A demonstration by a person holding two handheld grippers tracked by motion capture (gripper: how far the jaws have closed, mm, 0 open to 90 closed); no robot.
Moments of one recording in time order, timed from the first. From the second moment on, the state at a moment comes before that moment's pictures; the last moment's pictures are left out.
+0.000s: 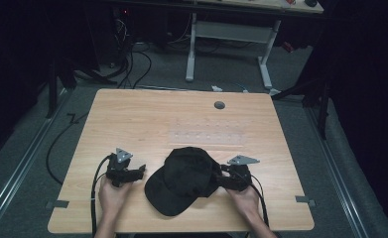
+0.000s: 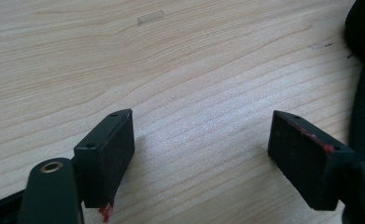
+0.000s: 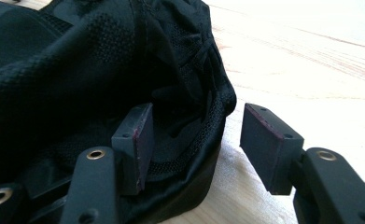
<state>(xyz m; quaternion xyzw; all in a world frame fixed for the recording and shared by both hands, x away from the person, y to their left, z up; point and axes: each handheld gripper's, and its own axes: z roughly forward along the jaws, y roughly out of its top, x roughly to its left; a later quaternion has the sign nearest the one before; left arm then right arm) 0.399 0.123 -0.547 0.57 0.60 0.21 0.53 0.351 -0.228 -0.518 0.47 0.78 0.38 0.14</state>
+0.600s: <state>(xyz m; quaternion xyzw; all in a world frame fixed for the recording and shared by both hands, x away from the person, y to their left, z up) 0.399 0.123 -0.547 0.57 0.60 0.21 0.53 0.355 -0.222 -0.528 0.46 0.80 0.35 0.16</state>
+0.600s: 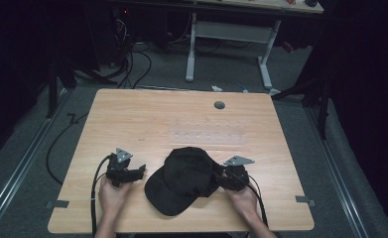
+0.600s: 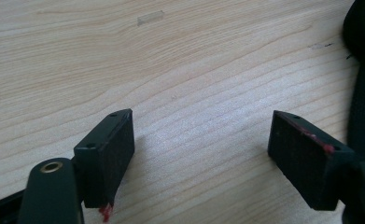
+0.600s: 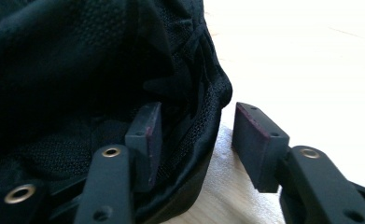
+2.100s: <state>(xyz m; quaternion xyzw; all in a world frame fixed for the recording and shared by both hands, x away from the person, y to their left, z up) 0.399 0.123 -0.547 0.56 0.60 0.21 0.53 0.363 -0.246 -0.492 0.43 0.79 0.40 0.18</state>
